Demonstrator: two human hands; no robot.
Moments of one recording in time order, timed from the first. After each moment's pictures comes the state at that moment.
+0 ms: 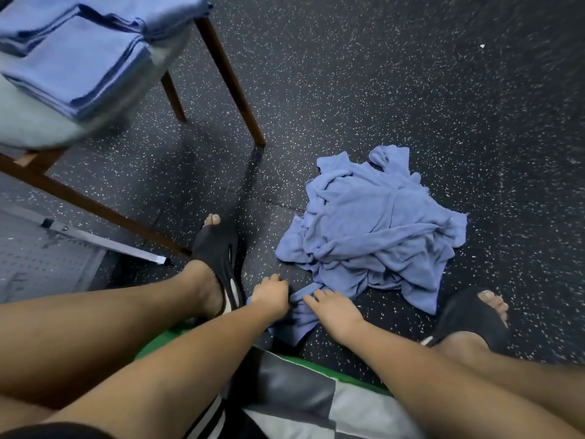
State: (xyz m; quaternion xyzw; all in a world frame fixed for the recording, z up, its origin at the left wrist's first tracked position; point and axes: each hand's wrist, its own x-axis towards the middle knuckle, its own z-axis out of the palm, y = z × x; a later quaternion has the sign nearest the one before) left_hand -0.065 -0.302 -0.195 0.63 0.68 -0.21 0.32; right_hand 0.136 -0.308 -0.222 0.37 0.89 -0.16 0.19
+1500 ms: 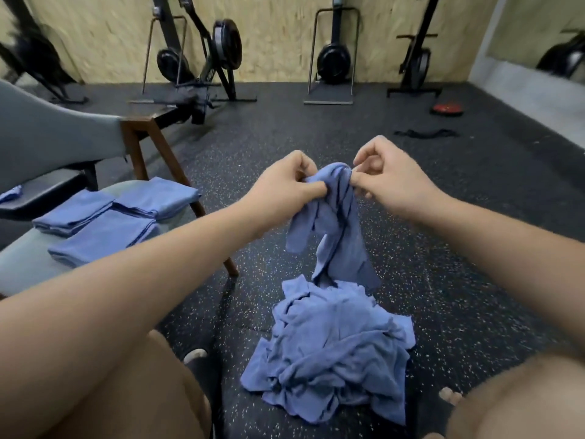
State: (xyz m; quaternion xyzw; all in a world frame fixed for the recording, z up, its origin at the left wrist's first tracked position) left_hand 0.017 -0.140 0.299 0.68 0.51 0.40 0.34; right_hand 0.240 -0.124 0.299 0.49 0.70 -0.31 -0.43
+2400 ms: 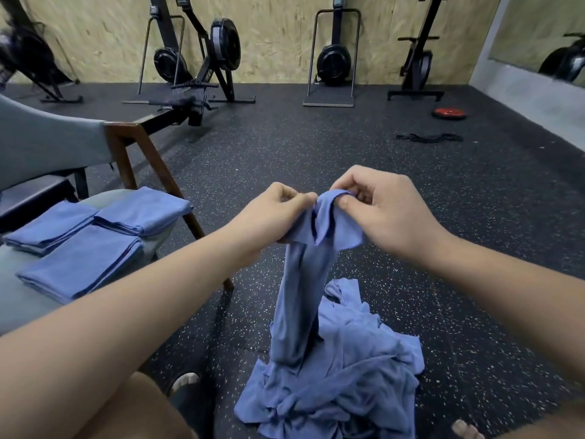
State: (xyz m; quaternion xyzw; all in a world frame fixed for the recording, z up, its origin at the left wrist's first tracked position) left_hand 0.004 -0.106 0.279 0.59 0.60 0.37 0.40; right_hand 0.218 -0.110 0.286 0.42 0.79 -0.19 -0.41
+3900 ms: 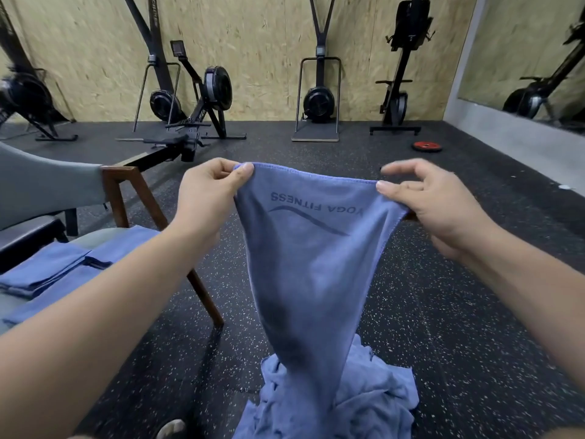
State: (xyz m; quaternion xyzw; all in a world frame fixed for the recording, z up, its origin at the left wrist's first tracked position) left_hand -0.044 -0.061 0.334 0.55 0.51 0.60 0.27; right_hand 0.292 -0.097 0.340 0.48 0.59 -0.36 -0.53
